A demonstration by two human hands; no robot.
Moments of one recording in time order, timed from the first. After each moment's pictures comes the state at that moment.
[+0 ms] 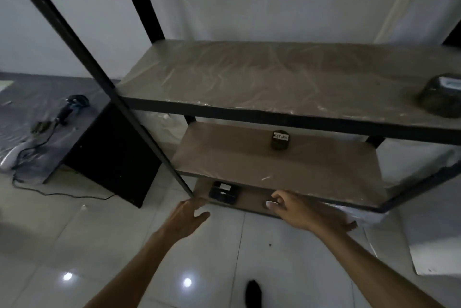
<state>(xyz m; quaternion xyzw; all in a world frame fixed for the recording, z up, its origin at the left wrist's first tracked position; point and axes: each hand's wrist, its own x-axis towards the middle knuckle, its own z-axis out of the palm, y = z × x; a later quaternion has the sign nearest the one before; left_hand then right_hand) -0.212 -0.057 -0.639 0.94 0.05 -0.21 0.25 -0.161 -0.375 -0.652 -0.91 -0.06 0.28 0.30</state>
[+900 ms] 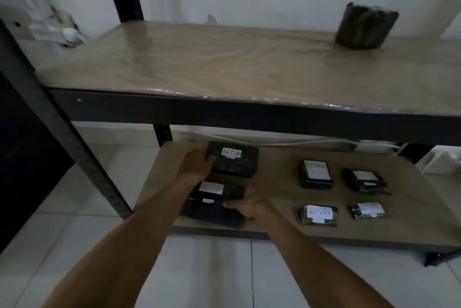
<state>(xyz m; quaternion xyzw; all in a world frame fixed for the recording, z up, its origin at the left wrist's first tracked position) 0.128 -0.002 -1.224 0.95 0.05 -0.08 0.30 0.040 -0.168 -1.229 -0.85 0.12 0.26 0.43</state>
